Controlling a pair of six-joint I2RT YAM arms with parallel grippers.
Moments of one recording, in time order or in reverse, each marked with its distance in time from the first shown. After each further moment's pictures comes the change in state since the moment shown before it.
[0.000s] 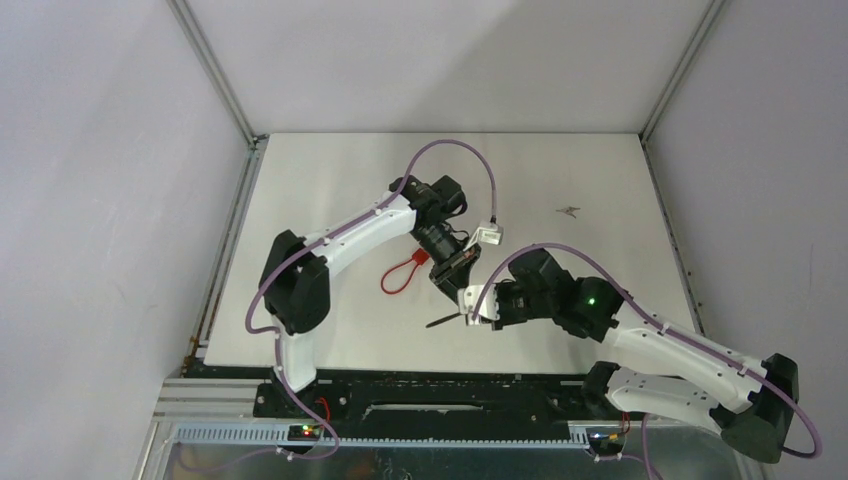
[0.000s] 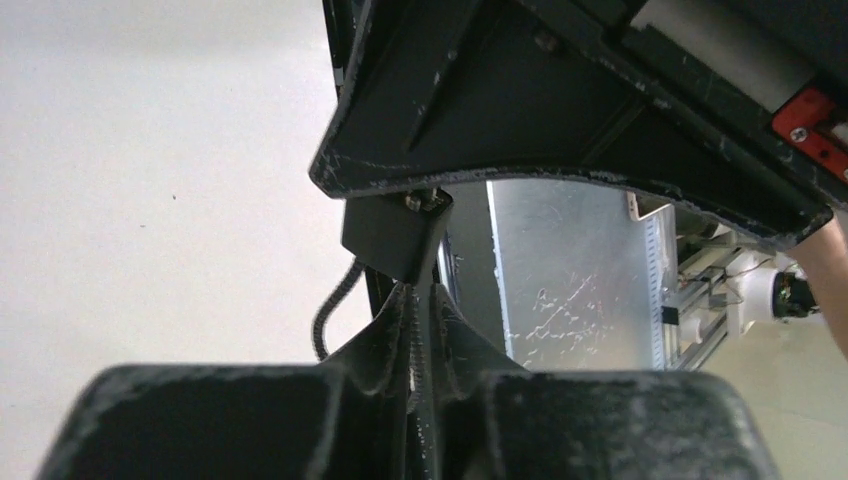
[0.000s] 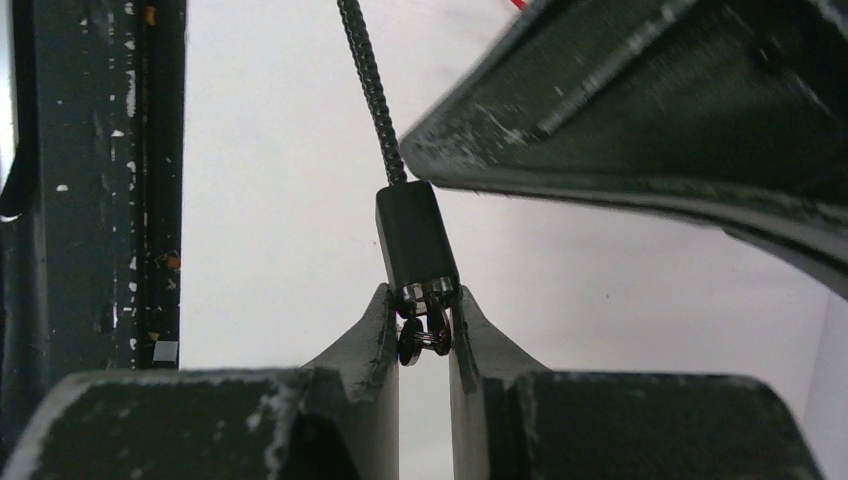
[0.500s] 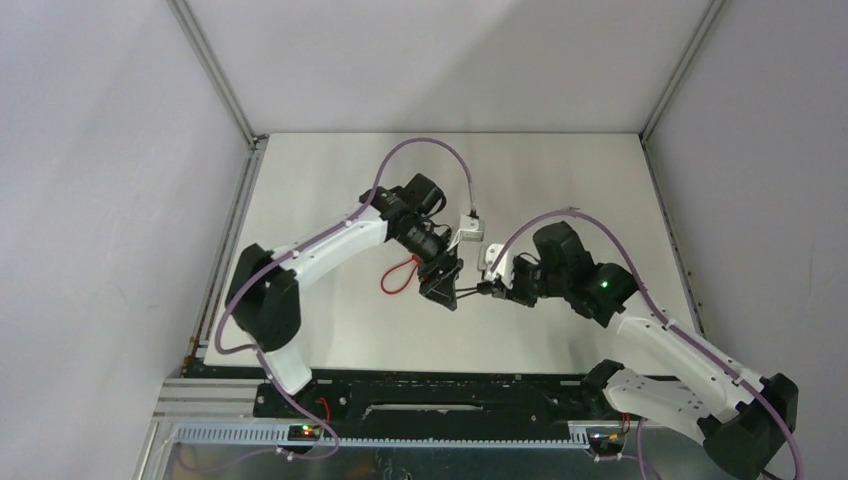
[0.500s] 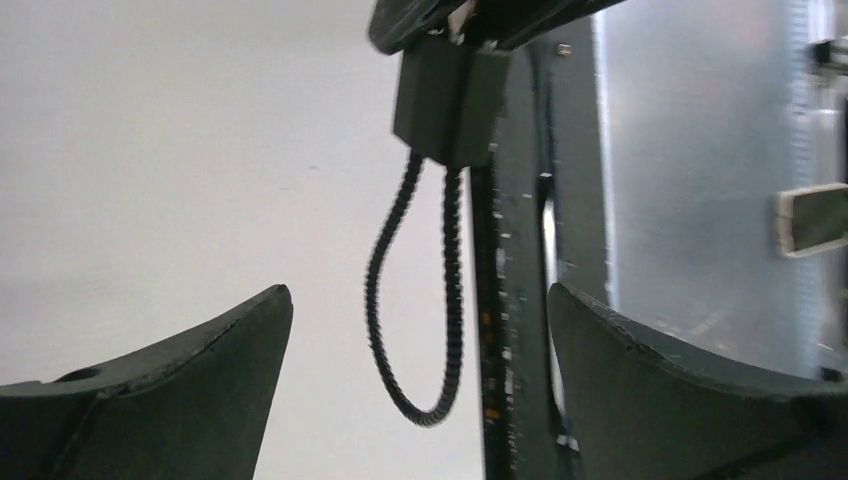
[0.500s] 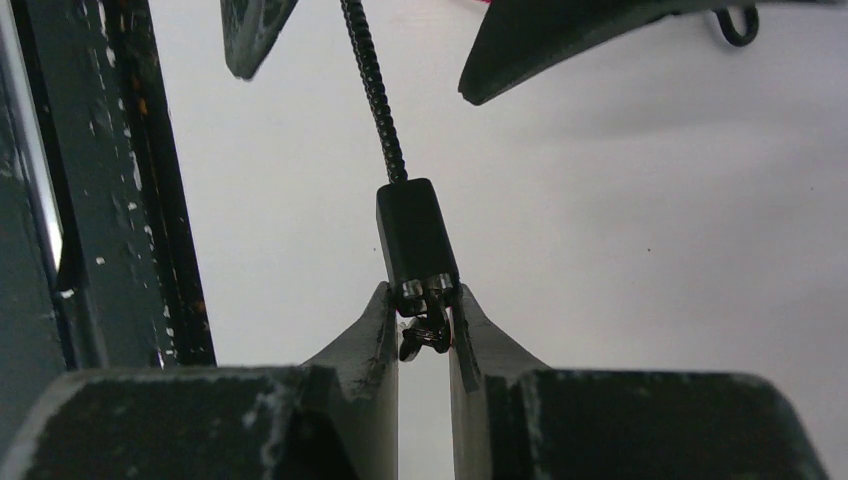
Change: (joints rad) left arm 0.060 -0.153 -0.211 0.265 -0.103 -0.030; right arm -0.247 0.002 0.010 0.026 -0.172 0.159
